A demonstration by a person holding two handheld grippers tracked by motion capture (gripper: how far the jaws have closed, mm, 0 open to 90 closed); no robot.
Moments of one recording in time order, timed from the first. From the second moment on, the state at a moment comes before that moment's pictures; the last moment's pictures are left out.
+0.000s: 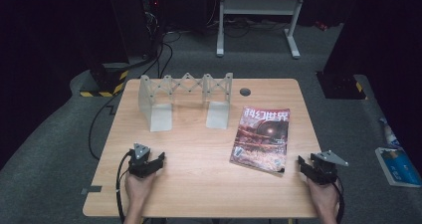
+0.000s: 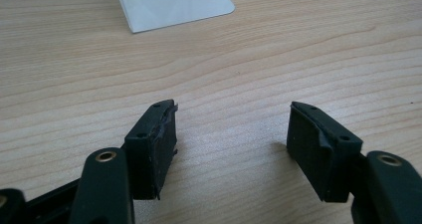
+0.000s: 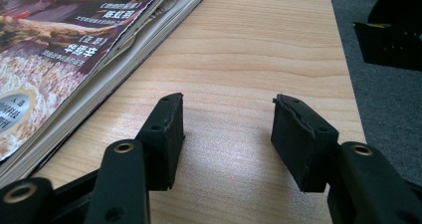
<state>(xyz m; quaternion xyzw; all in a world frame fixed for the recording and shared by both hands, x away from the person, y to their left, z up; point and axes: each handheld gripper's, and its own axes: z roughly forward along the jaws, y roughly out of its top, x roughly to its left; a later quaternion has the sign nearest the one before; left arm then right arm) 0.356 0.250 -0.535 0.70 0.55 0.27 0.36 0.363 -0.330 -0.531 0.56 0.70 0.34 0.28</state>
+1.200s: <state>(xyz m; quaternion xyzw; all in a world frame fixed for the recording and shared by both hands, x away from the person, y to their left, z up) 0.356 0.252 -0.535 0.70 0.55 0.25 0.38 0.361 -0.336 -0.525 0.58 0.69 0.36 0.25</state>
